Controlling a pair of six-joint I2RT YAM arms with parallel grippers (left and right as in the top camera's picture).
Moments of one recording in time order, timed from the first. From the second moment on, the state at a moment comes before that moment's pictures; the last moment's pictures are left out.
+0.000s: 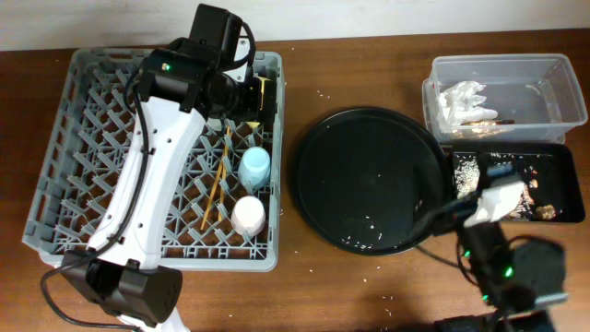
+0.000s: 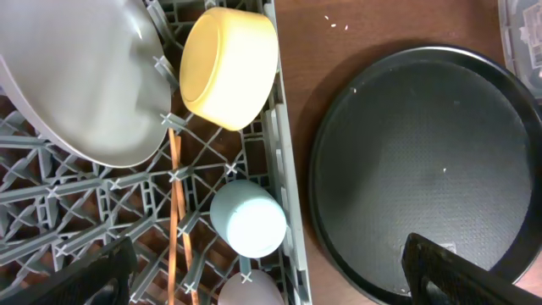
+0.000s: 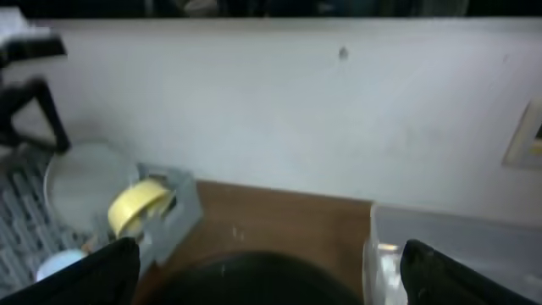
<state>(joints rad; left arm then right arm) -0.33 1.87 2.08 -1.30 0.06 -0.17 0.10 0.41 0.56 -0.17 -0.11 0.00</state>
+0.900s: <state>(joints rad) -0.33 1.87 2.08 -1.30 0.06 -0.17 0.09 0.01 0.01 -0.07 -0.09 0.00</state>
